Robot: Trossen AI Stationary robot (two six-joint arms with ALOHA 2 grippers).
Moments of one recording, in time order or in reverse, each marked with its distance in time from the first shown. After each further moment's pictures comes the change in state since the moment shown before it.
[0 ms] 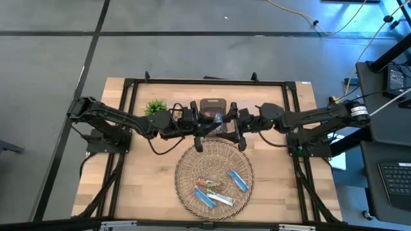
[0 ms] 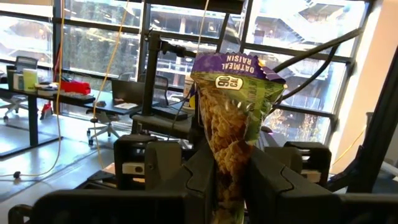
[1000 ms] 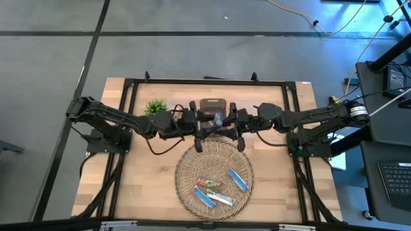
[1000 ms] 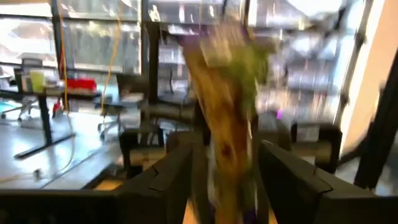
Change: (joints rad) left arm -0.004 -0.017 0.000 -0.094 -0.006 0.061; right arm 0.000 0.002 0.019 -0.059 0.018 0.005
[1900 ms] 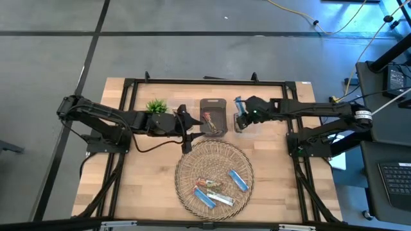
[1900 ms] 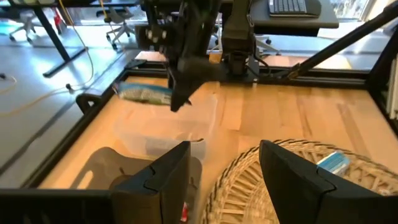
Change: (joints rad) left arm 0.004 -0.142 -0.001 -0.648 0.002 -0.052; right arm -0.253 -0.042 0.000 -1.028 0.259 0.679
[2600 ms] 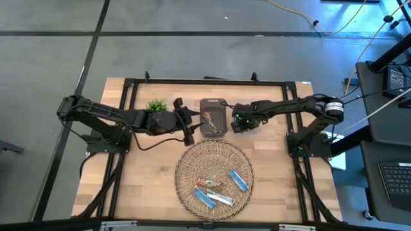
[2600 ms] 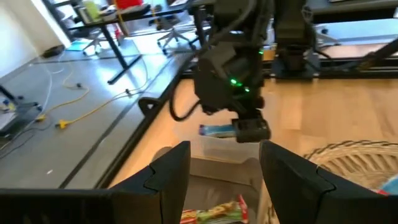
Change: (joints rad) left arm 0.027 0.000 0.000 -0.007 -0.188 0.106; right arm -0.074 0.369 0.000 -0.056 -0.121 0.134
